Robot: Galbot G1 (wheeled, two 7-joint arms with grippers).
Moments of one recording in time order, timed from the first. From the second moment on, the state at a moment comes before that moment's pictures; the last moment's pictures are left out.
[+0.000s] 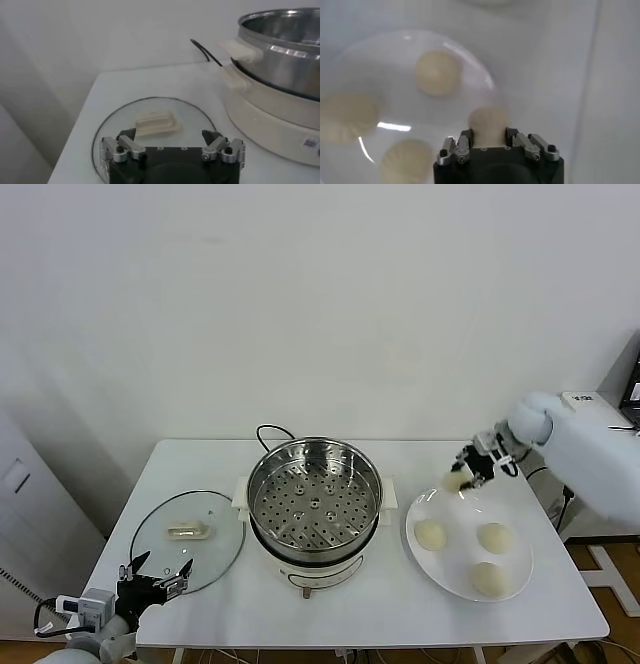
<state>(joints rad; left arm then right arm) 1.62 -0.99 -0.61 -2.09 -0.50 0.44 -0.09 0.34 0.76 -0.93 1.03 -0.01 0.30 -1.12</state>
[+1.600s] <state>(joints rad) 1.61 -0.98 -0.61 -2.09 -0.49 0.45 -0.09 0.30 1.23 -0.85 1.07 -0.41 0.82 -1.14</state>
